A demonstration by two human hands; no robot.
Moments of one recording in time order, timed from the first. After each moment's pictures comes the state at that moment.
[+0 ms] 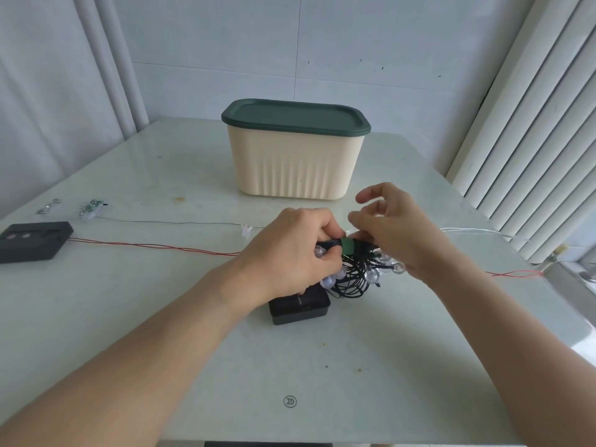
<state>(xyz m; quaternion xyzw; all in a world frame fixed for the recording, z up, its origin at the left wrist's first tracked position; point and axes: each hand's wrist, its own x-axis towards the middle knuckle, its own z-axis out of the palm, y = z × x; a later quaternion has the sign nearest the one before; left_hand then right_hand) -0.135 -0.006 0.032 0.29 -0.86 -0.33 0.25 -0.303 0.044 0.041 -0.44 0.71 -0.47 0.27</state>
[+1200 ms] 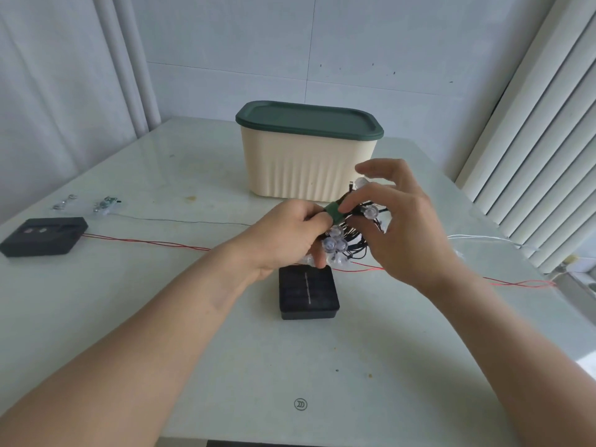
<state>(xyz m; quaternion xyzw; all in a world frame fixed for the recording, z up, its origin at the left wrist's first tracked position) -0.131 -0.032 0.034 0.33 -0.75 -0.52 0.24 -0.296 0.044 0.035 -0.67 0.60 -0.43 -0.06</state>
